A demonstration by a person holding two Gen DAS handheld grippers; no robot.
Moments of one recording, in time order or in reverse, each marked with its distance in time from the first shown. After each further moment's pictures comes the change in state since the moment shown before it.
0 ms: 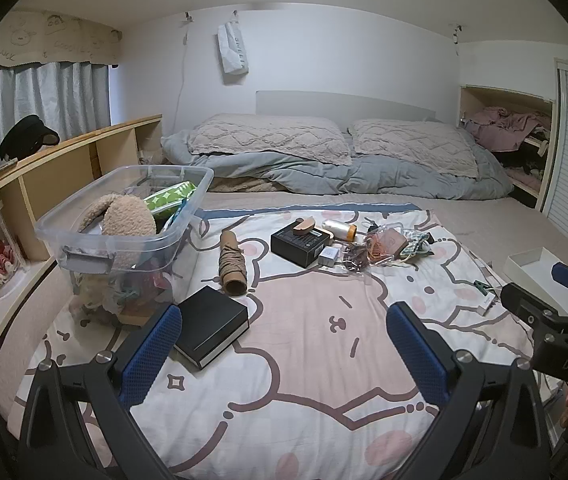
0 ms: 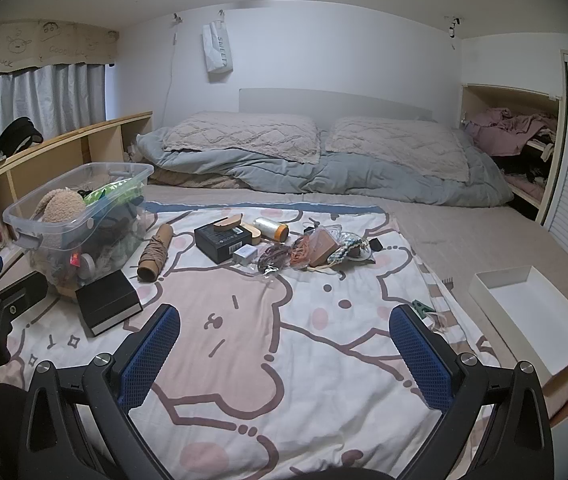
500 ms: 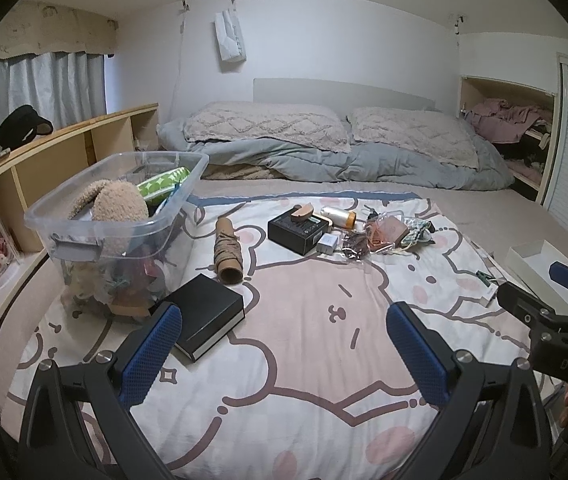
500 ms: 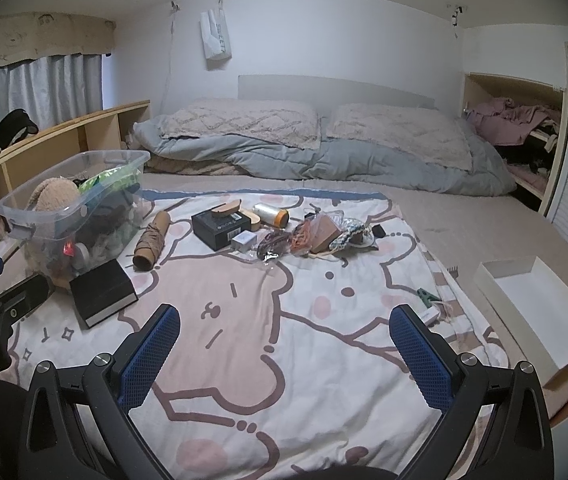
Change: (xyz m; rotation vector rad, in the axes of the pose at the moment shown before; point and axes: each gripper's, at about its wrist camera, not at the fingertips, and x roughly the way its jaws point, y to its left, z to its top) left arm 0.021 -0.001 -0.001 0.003 0.047 -0.006; right arm 0.021 0.003 -0.006 0.002 0.049 0.004
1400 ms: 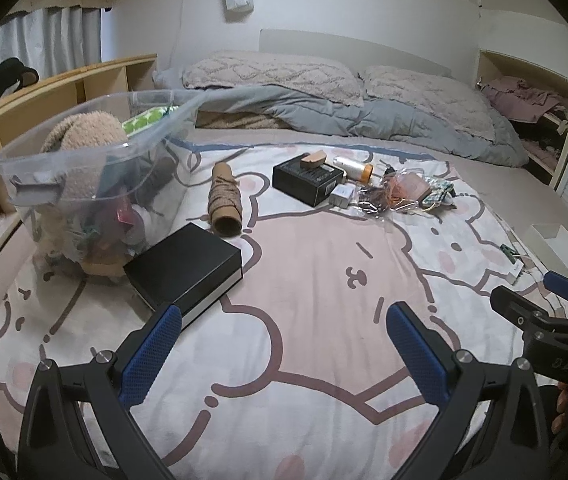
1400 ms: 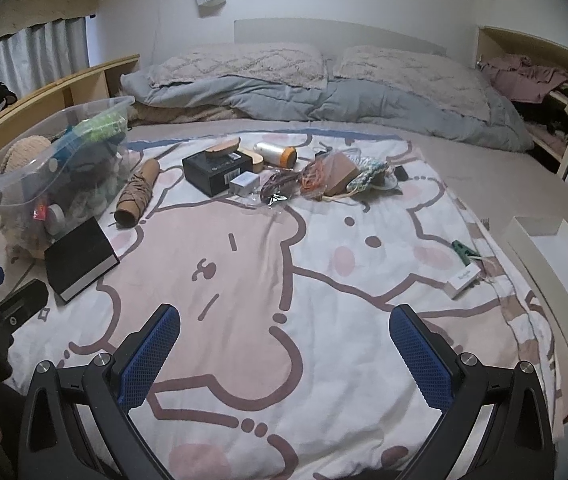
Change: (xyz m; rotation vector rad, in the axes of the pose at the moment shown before) left arm 0.081 0.014 -0.032 -0.037 0.158 -0.007; right arm 0.080 0.014 -0.023 0.021 0.190 0.007
